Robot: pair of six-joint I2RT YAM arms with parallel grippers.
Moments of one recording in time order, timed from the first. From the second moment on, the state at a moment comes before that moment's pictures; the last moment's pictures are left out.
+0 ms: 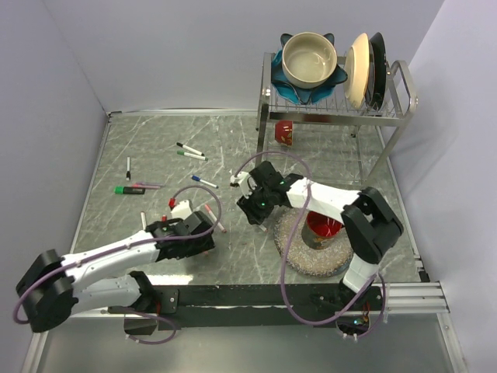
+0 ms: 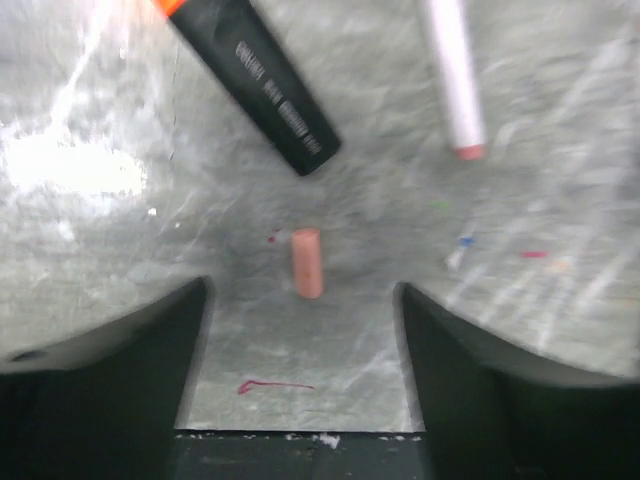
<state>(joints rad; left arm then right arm) -0.91 1.07 0.58 -0.65 -0.36 -1.16 0.73 1.72 1.11 -0.45 -0.27 -0.20</state>
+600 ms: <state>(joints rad) -0.54 1.11 0.63 -0.59 -0.33 -1.20 0.73 1.53 1.11 -0.62 -0.49 -0.49</state>
